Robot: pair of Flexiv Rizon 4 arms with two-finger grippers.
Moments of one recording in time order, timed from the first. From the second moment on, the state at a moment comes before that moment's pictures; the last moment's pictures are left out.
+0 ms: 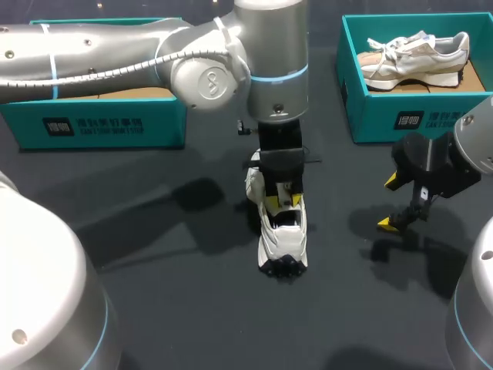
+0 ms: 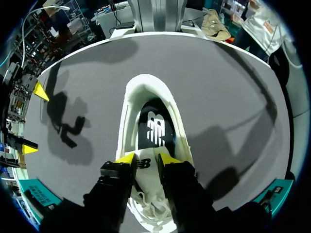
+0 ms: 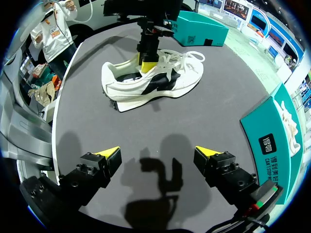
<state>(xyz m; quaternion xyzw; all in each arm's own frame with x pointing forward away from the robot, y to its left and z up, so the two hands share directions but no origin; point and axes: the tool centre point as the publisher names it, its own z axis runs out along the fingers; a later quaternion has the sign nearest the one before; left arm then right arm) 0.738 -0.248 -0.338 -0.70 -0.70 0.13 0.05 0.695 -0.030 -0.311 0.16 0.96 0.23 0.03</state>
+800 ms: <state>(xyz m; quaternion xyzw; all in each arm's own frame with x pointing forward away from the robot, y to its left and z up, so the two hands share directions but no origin) 0.729 -0.213 -0.242 -0.56 -0.82 0.11 0.08 0.695 -0.030 -0.311 0.16 0.96 0.23 0.03</state>
